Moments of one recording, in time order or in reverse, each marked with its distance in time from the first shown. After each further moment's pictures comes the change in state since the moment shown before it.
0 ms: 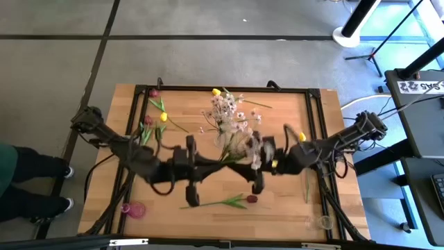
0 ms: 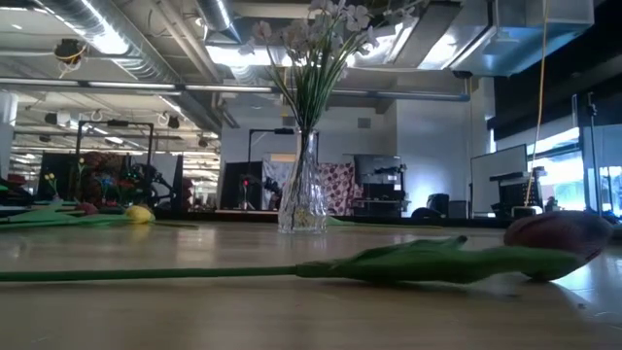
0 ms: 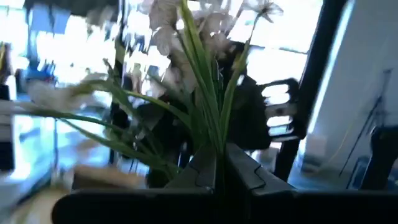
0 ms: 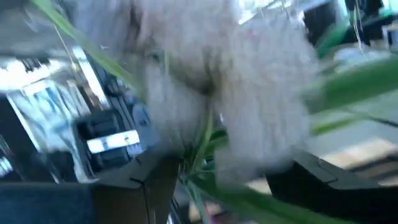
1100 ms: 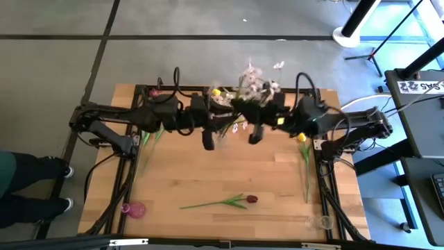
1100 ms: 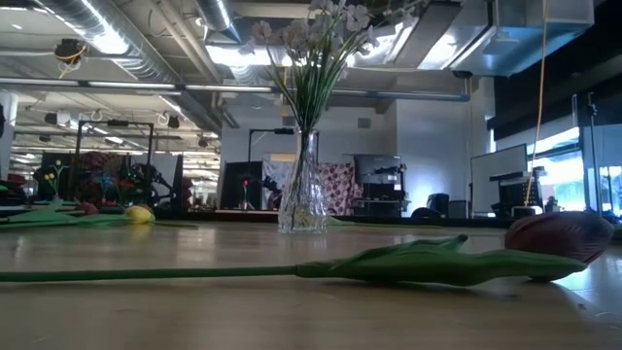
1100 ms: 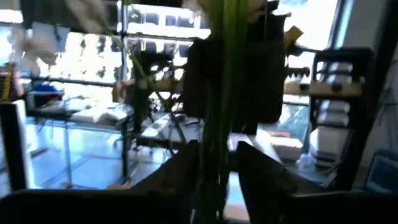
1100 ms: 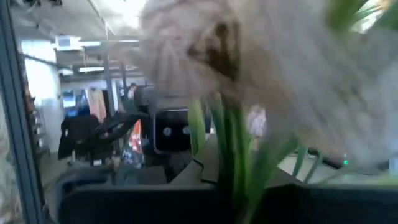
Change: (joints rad) left arm 0.489 -0.067 0.000 -0.103 0.506 0.007; right arm -0.325 -0.115 0.050 -0.035 -0.173 -0.305
